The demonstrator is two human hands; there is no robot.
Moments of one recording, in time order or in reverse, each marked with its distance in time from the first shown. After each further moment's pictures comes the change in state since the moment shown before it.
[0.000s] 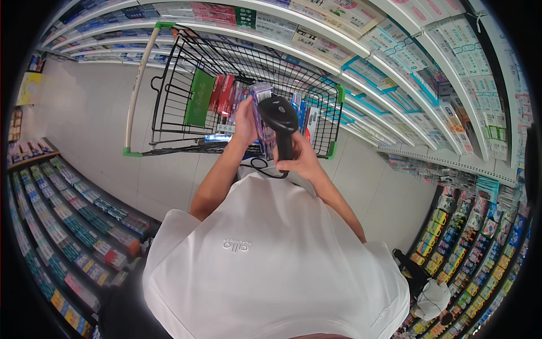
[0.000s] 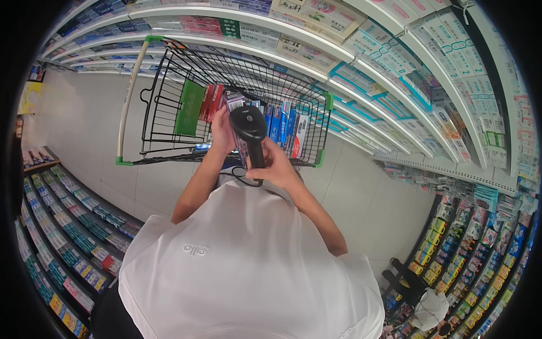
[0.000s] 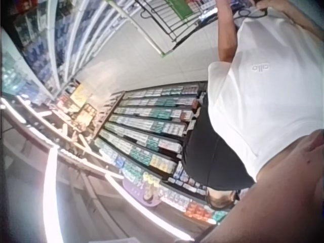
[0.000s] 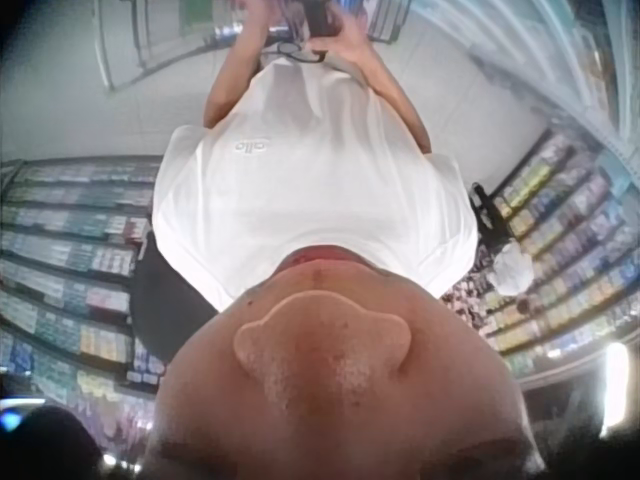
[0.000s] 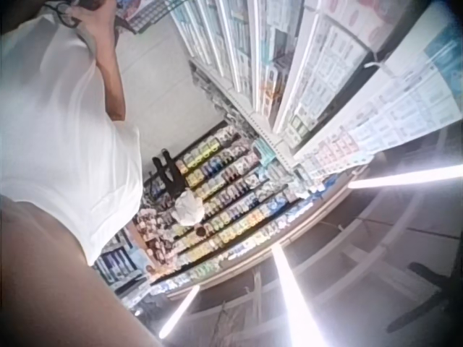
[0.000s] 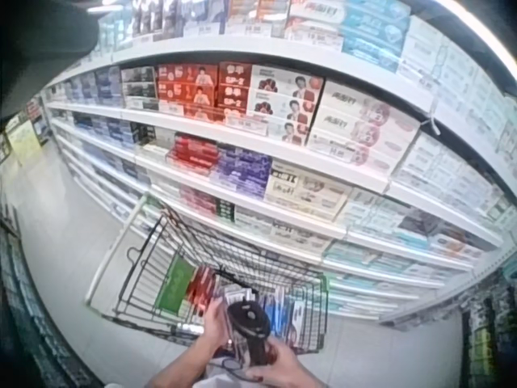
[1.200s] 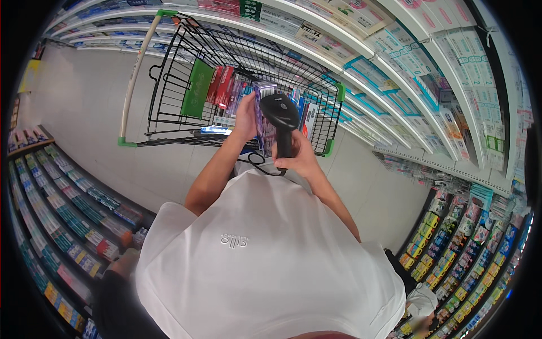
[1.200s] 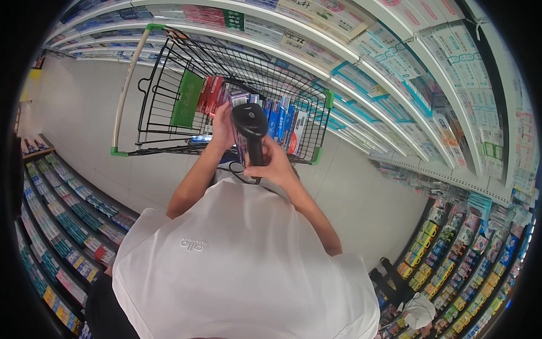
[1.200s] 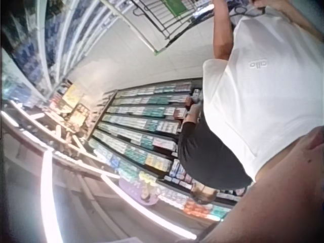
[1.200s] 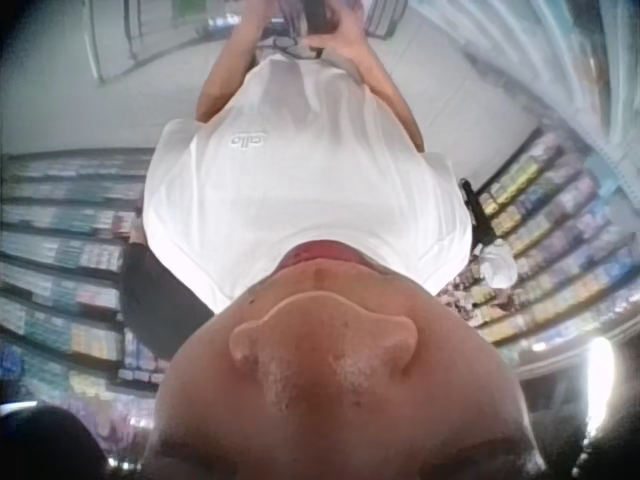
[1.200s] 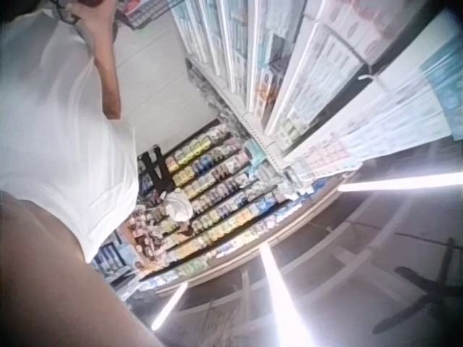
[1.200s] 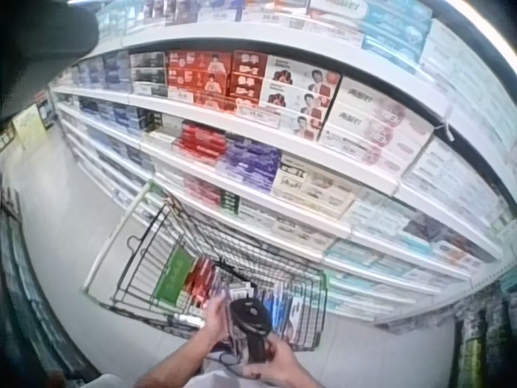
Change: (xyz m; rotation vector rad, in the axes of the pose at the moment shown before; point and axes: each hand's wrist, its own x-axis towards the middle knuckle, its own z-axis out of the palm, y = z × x) left_hand -0.002 -0.005 0.000 0.006 0.079 -0.031; right_hand -0.001 0.009 -0.004 -0.025 0.040 0.025
